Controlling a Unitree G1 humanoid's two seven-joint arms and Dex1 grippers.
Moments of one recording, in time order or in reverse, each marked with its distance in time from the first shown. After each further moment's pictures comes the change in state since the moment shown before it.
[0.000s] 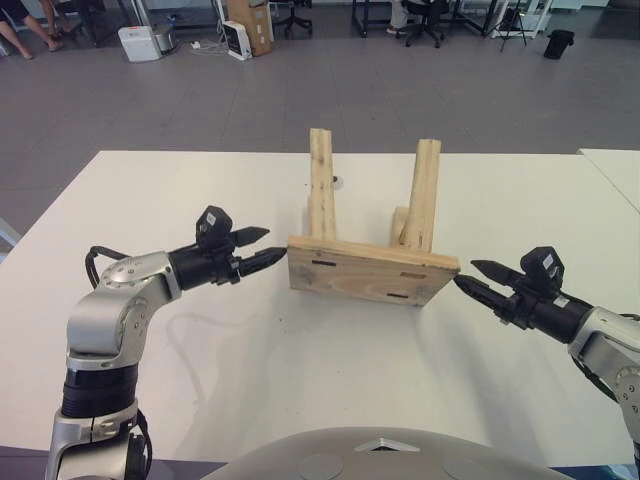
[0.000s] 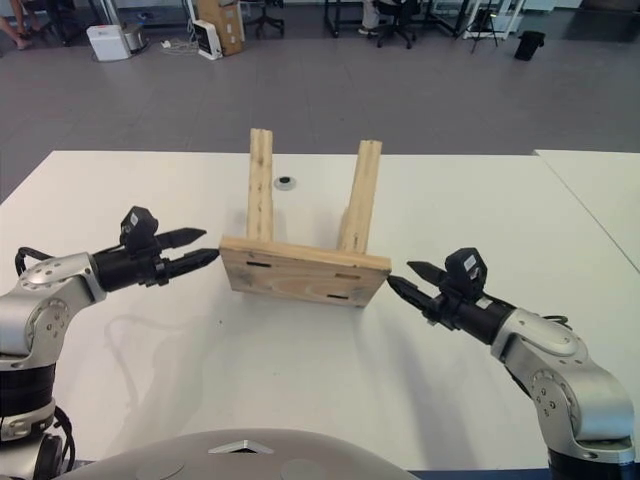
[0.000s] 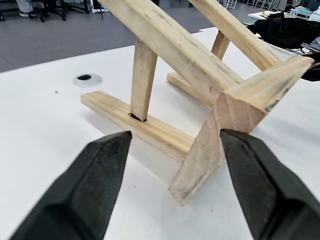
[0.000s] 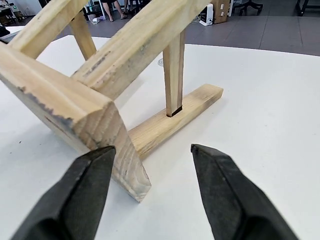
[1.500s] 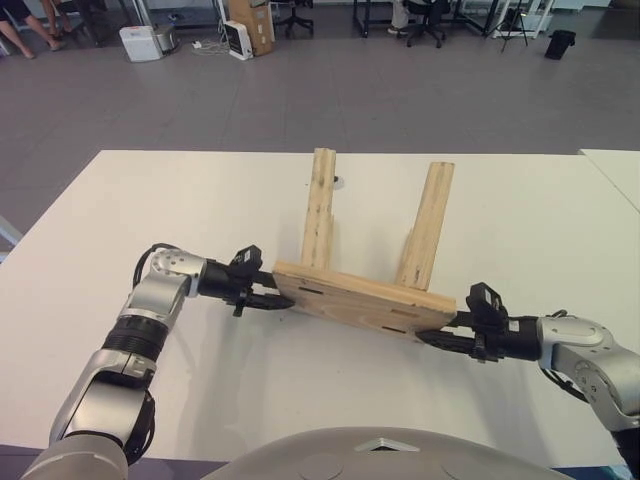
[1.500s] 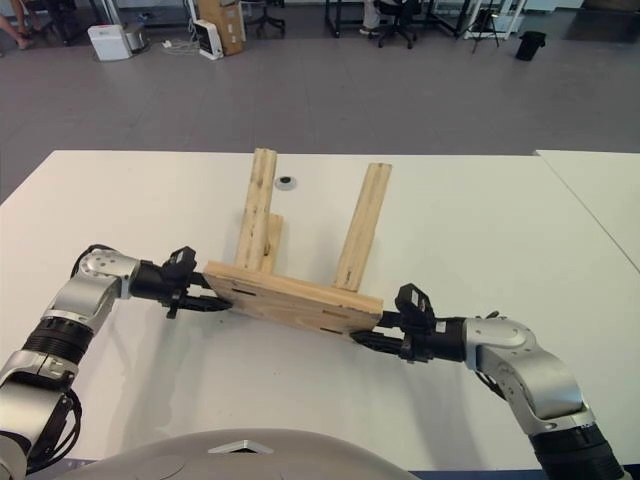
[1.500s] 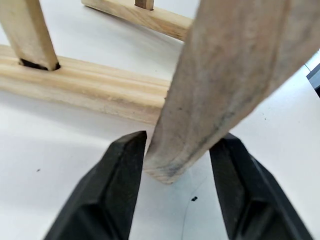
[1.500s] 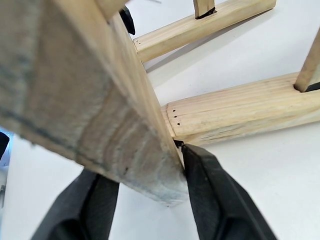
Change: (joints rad) left arm -0.288 0.070 -0.381 0.785 0.221 -0.669 -0.575; right arm -0.055 -0.122 0.341 0.226 -0.112 -0.196 0.395
